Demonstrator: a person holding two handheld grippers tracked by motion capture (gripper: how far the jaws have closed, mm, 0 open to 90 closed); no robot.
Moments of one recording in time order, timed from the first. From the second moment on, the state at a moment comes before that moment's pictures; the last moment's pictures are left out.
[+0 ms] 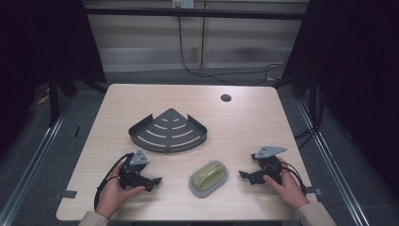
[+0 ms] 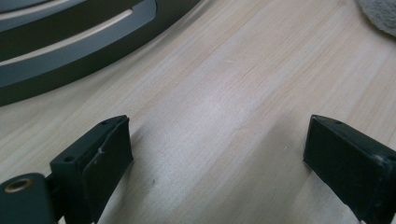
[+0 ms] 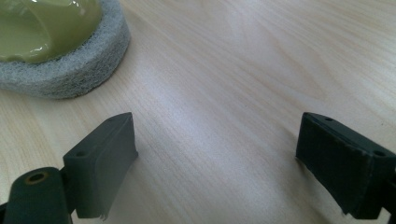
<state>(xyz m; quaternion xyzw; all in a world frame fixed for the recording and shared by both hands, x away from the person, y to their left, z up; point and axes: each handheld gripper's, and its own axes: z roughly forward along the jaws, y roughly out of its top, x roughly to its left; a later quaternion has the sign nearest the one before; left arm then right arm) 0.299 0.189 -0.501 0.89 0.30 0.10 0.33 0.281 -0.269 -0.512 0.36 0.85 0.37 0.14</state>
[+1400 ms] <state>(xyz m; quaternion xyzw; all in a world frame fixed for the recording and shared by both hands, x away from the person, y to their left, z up) 0.314 0.008 -0.405 0.96 0.24 -0.07 0.13 0.281 -0.269 -0.512 0.36 0.85 0.37 0.14</state>
